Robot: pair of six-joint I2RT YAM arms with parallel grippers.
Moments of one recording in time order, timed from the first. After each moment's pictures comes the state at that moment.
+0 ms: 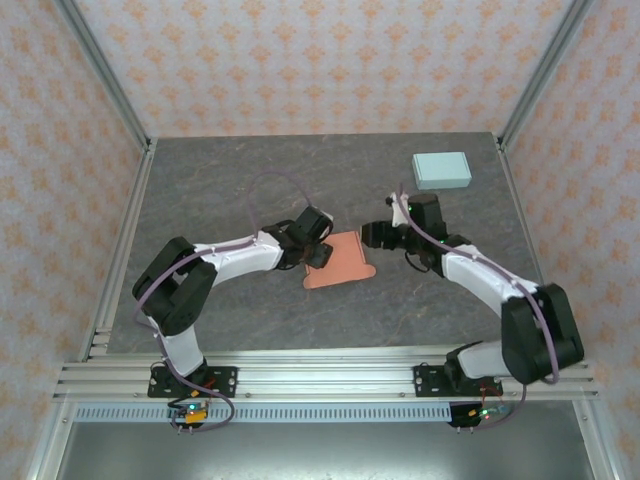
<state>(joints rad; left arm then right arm) -0.69 1.77 1.08 -0.32 -0.18 -0.24 0.34 1.39 0.73 -0.07 -0.37 0.27</state>
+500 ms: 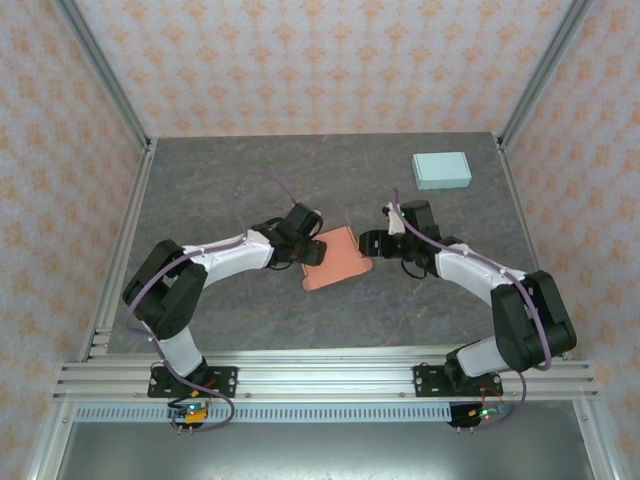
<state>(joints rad) -0.62 1.71 1.06 -0.37 -0.07 -0.37 0.35 1.46 0.76 -0.13 -0.40 0.35</state>
